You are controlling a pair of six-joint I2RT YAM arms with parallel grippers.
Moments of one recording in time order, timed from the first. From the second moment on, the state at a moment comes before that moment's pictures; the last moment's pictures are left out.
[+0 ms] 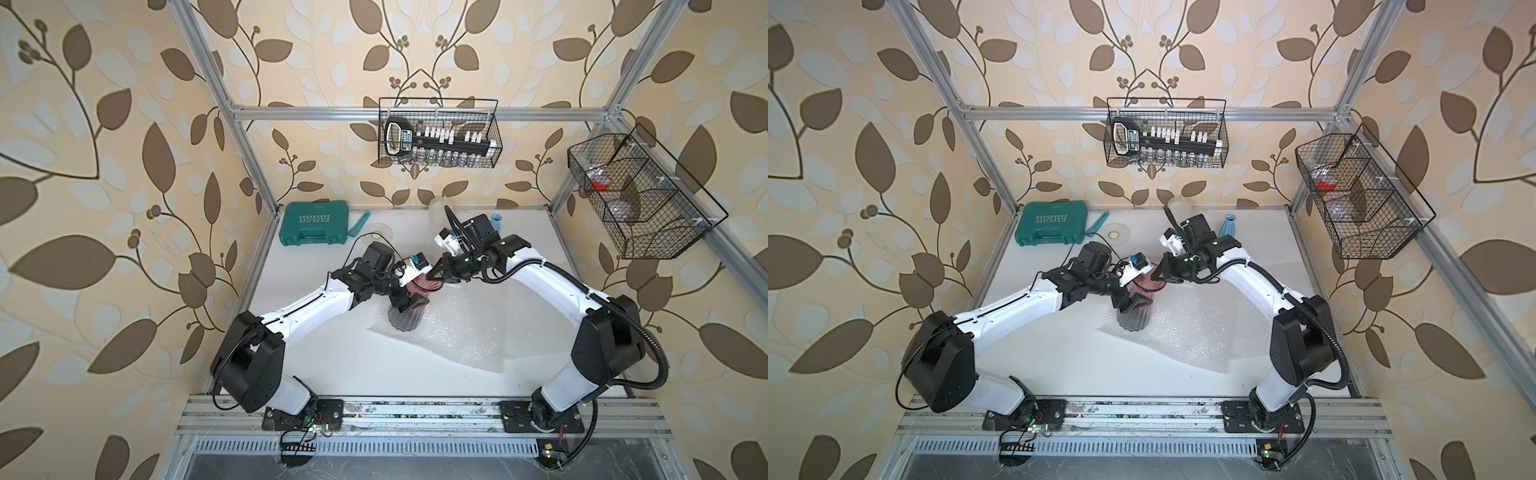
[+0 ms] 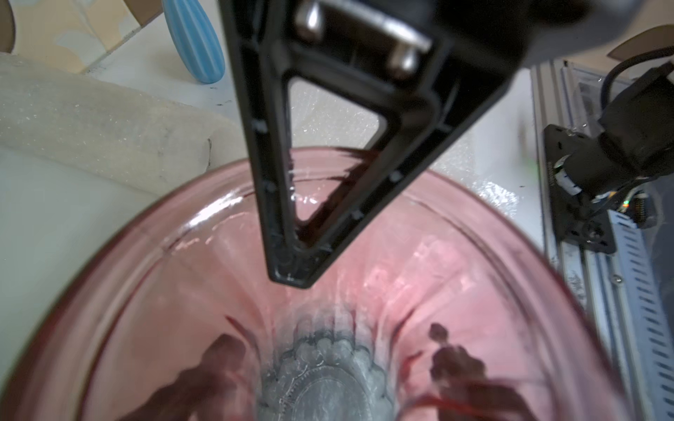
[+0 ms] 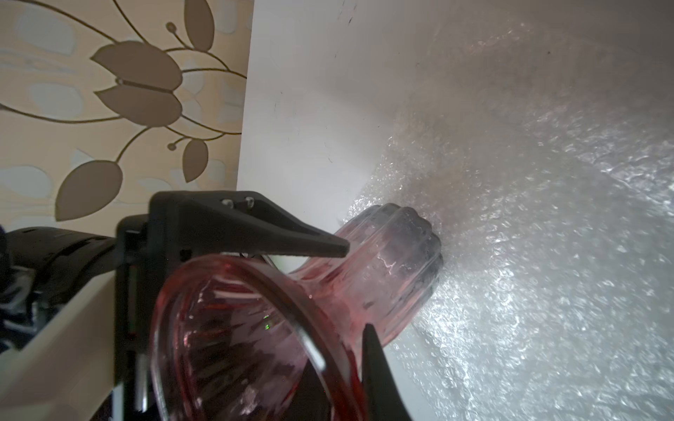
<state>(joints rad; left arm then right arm) -0.60 1.43 1.02 -0.30 0.55 0.36 0.44 1.64 1.36 -0.72 -0.66 0.45</state>
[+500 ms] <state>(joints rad) -0.47 1.14 1.06 -0.45 0.43 0.15 0.40 1.54 1.36 -0.74 -0.66 0.45</state>
